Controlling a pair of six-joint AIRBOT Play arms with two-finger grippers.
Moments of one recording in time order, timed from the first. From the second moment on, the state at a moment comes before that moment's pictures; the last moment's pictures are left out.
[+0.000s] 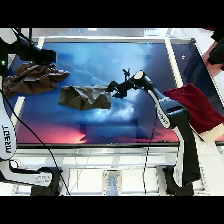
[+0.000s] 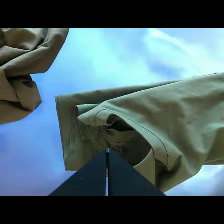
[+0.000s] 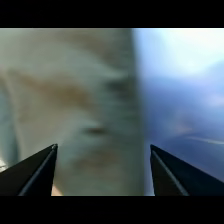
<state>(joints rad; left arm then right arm) -0.06 -1.52 1.98 1.51 -1.43 -1.49 0.31 -2.24 1.98 -0.67 1.12 1.62</state>
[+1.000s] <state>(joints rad) -0.06 -1.52 1.98 1.53 -1.46 -1.44 0.04 -1.99 1.98 -0.47 1.27 1.42</state>
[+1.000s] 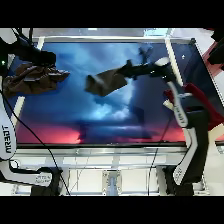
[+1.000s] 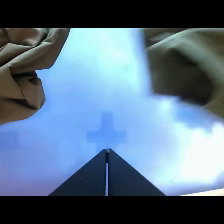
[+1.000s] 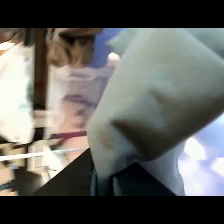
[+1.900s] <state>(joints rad) -0.06 -1.52 1.98 1.30 -1.48 -1.50 -0.68 -1.48 1.80 -1.52 1.82 1.67</state>
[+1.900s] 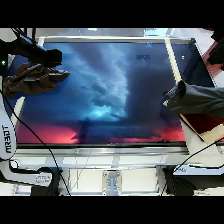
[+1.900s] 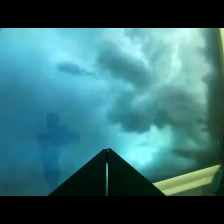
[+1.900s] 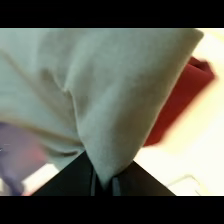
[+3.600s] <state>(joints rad) -0.24 -1.52 1.98 1.27 -1.38 -1.53 0.08 -1.43 1.65 -1.39 1.11 1.18</state>
